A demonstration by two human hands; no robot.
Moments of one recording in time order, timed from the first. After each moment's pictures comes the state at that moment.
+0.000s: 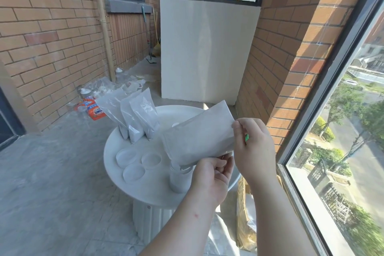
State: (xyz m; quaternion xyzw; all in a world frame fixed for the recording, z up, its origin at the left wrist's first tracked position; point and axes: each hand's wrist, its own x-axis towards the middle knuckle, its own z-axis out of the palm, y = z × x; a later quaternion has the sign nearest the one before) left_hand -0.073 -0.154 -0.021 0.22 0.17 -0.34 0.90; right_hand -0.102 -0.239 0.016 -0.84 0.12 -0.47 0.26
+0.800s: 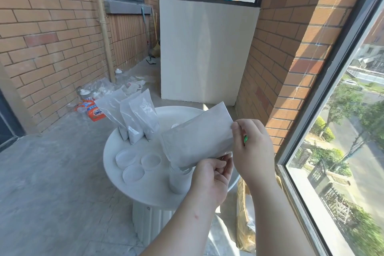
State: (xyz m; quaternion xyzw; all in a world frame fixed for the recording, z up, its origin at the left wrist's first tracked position) left_hand -0.075 -0.153 -0.019 0.22 0.17 -0.35 0.90; right_hand -0.101 -0.239 0.015 -0.84 0.11 -0.47 0.26
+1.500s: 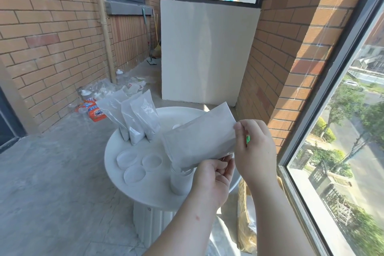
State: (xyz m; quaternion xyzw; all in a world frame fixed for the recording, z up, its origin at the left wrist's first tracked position) left_hand -0.074 -0.153 -0.021 0.23 0.17 -0.35 0.89; right_hand -0.099 -0.239 0.013 -0.83 0.12 -0.49 0.24
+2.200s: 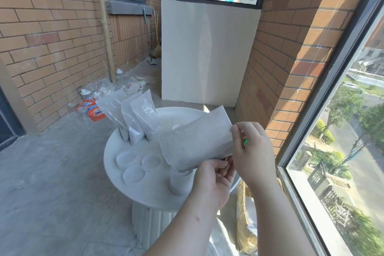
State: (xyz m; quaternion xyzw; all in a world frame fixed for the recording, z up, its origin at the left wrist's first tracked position) left_hand -0.079 -0.152 -0.016 0.20 0.16 -0.35 0.90; right_hand -0.100 -0.239 0.015 -0.85 0.12 -0.45 0.26
